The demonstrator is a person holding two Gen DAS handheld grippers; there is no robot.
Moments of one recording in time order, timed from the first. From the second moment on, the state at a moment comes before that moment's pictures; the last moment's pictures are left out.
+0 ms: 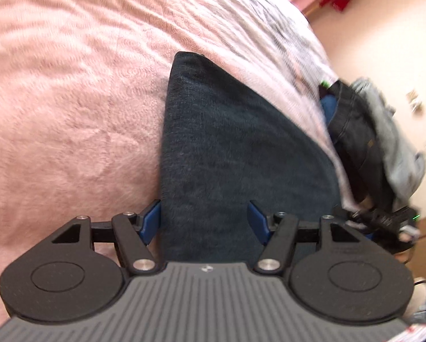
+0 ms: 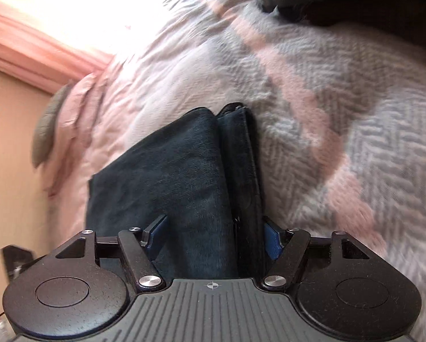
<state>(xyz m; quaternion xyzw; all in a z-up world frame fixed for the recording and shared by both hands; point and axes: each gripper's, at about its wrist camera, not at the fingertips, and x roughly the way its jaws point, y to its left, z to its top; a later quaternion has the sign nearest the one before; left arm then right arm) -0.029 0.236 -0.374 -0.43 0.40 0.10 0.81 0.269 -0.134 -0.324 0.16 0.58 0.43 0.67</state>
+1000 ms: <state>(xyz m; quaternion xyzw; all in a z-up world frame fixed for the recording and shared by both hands) -0.029 0.227 -0.374 -0.44 0.39 0.13 0.80 0.272 -0.132 -0.325 0.13 0.61 0.45 0.65</state>
